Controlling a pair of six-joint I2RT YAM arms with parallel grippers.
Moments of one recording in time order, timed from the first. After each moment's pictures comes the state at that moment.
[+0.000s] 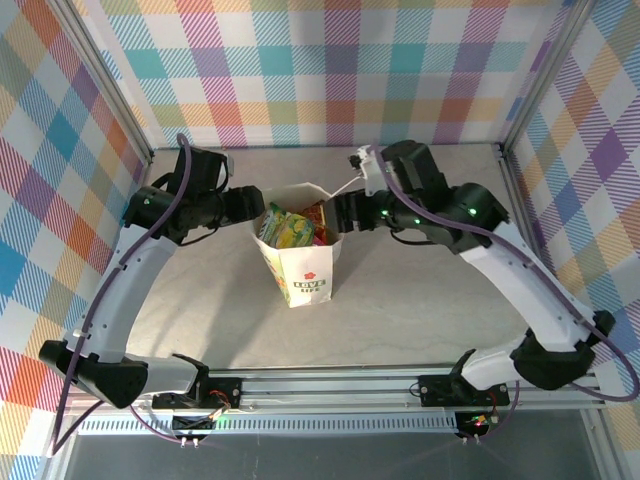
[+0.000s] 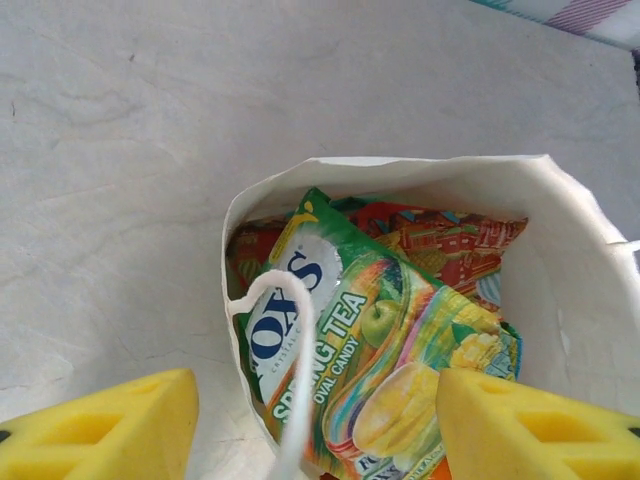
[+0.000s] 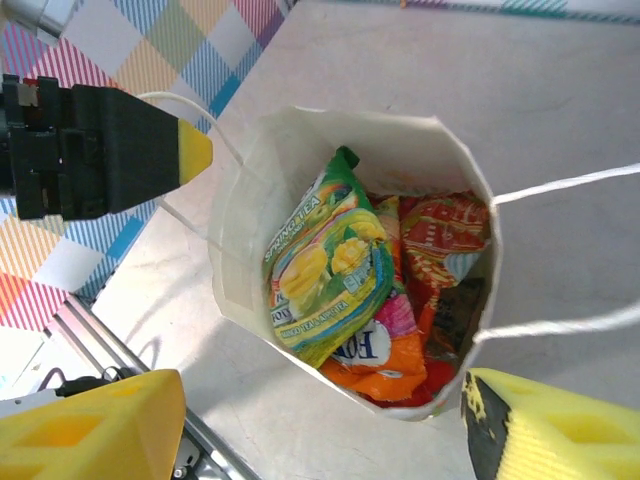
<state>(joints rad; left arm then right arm) -0.39 1.31 1.61 -1.12 0.03 -0.52 0.83 1.37 1.82 -1.05 -0.06 0.40</state>
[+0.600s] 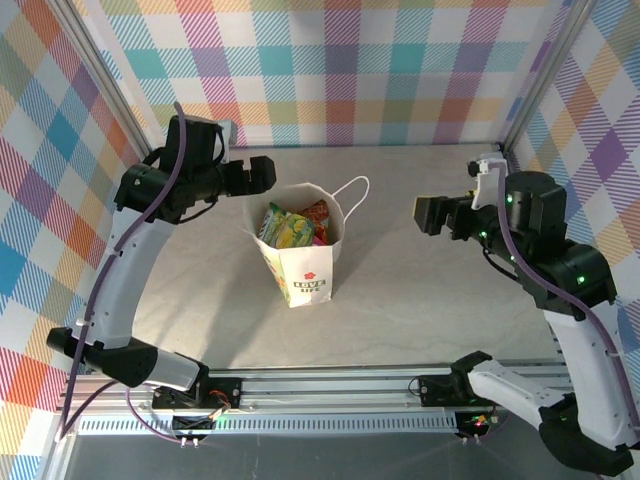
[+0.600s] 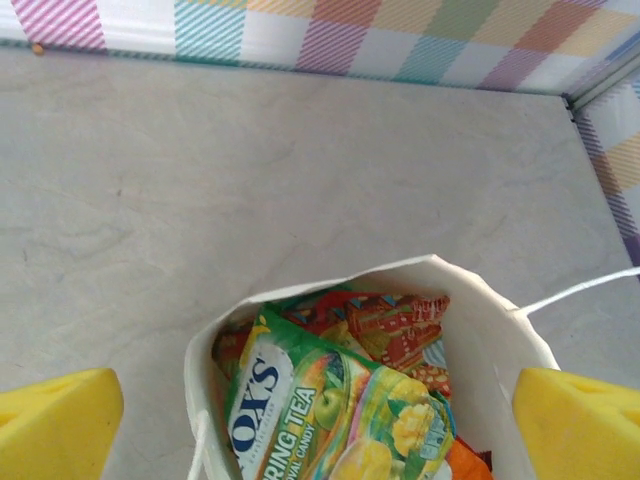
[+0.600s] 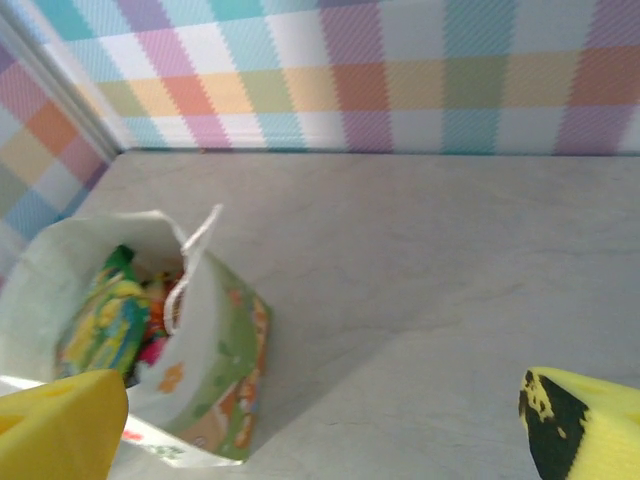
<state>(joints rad) -0.39 1.43 1.89 -1.14 0.01 -0.37 0.39 0.98 1.58 -1.05 0.01 0.22</state>
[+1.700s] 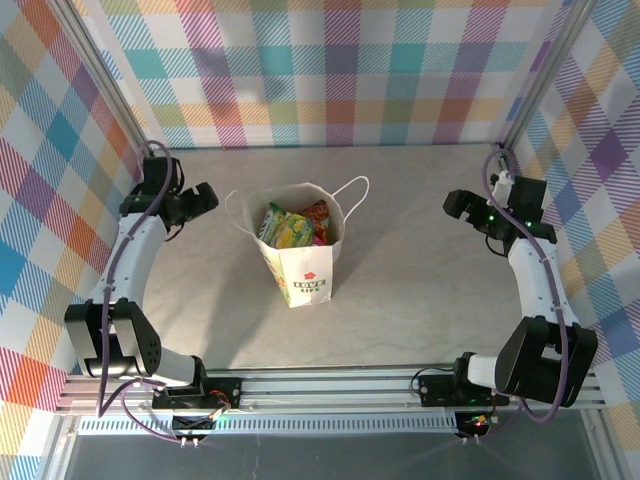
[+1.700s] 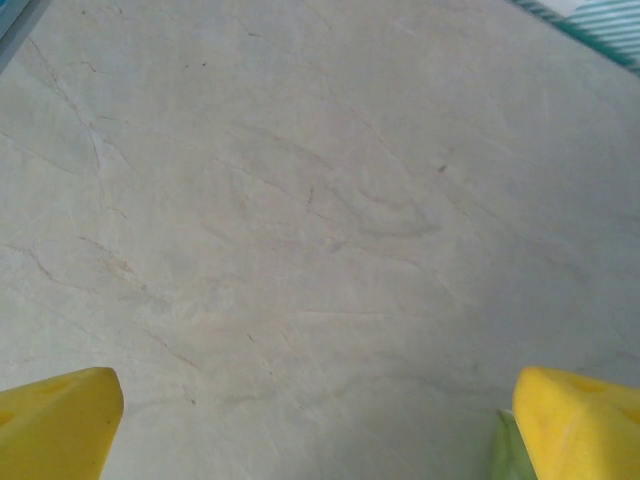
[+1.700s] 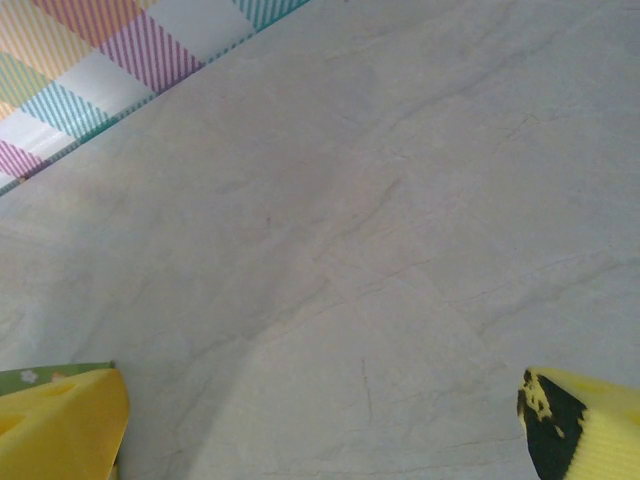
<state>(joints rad) 0.06 1.43 1.22 -0.67 -0.05 -0.40 -0.23 1.28 1.00 -0.45 -0.43 0.26</state>
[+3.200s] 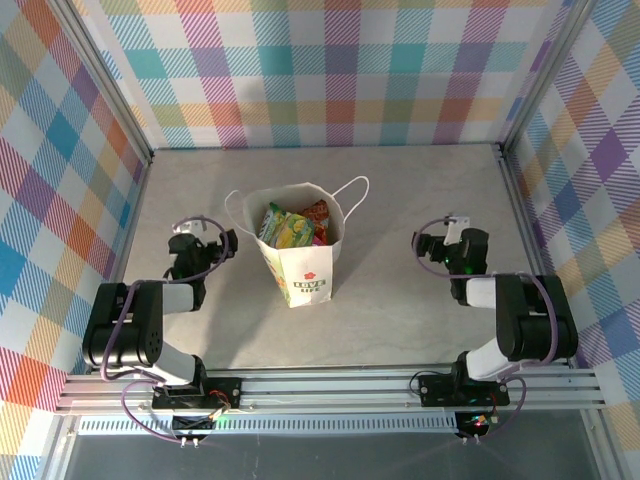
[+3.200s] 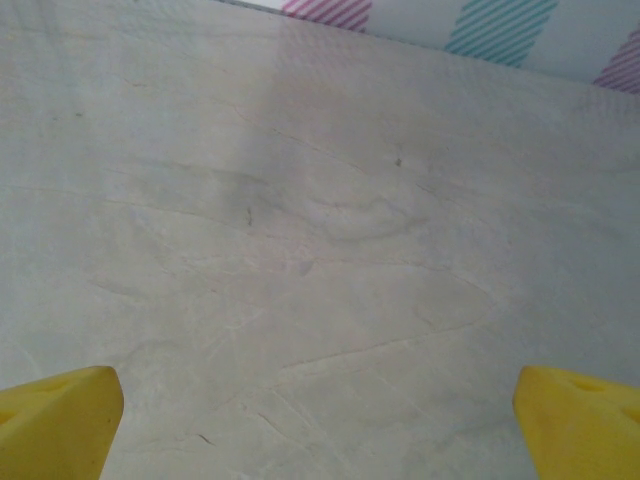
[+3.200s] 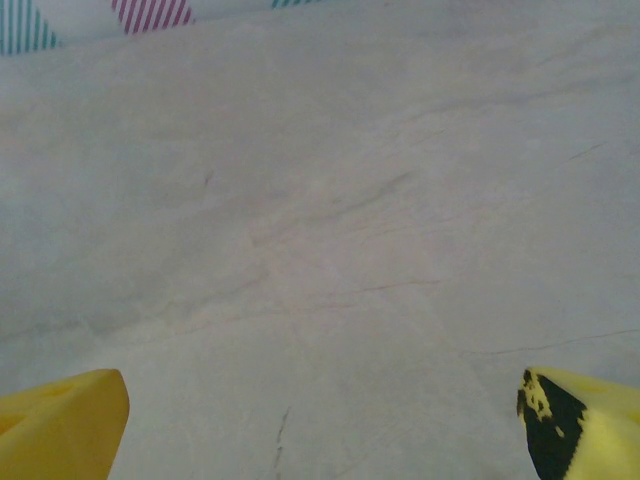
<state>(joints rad) 0.03 1.50 0.38 0.72 0.04 -0.18 -0.01 1.52 0.40 0.67 -0.20 0.08</state>
